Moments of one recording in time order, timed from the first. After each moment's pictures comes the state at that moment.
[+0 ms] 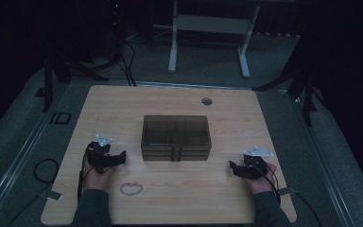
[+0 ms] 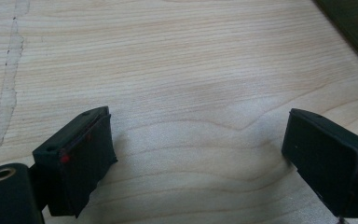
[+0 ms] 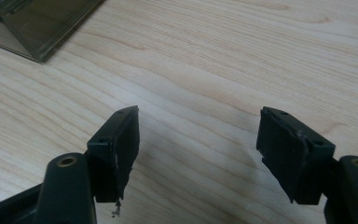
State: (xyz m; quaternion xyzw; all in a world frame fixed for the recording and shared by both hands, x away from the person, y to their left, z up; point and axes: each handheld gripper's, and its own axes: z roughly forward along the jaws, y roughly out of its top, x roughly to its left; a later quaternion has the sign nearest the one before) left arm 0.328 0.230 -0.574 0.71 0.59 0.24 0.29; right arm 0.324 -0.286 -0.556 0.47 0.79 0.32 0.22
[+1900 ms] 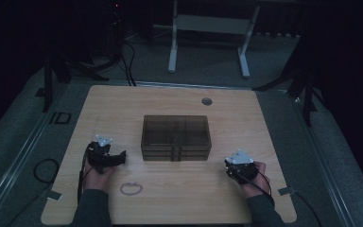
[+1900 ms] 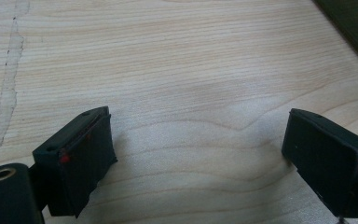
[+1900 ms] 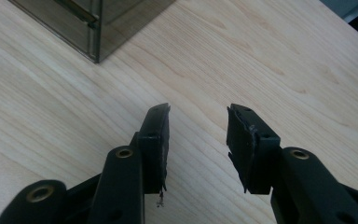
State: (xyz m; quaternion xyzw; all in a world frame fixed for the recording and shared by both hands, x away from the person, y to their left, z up) left arm 0.328 0.230 -0.574 0.71 0.59 0.24 0.29; right arm 0.297 -0.234 -0.530 0.36 0.84 0.24 0.33
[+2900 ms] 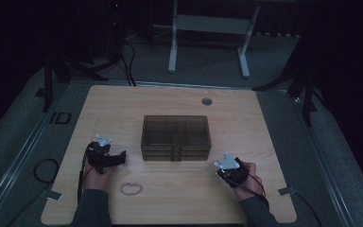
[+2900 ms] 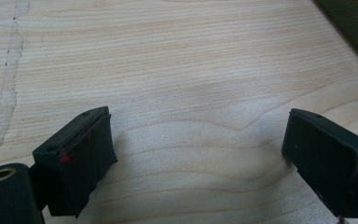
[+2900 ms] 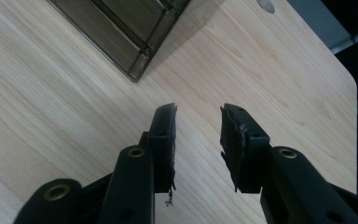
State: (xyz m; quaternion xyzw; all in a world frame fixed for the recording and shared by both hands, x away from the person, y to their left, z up) left arm 0.328 0.230 -0.574 0.71 0.59 0.24 0.29; right arm 0.284 -0.203 -0.525 0.30 0.85 0.22 0.36
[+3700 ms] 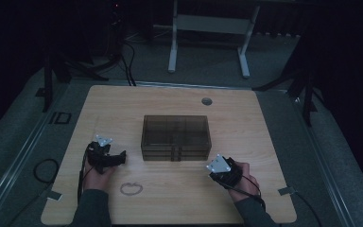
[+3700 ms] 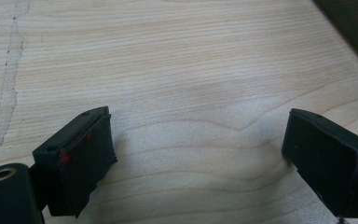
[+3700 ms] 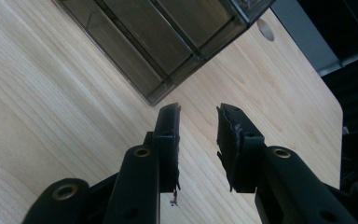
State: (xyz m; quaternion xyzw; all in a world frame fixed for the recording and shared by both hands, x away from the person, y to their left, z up) left arm 0.328 0.230 -0.574 0.71 0.59 0.24 0.29; right arm 0.274 -0.180 -0.515 0.26 0.86 0.21 0.39
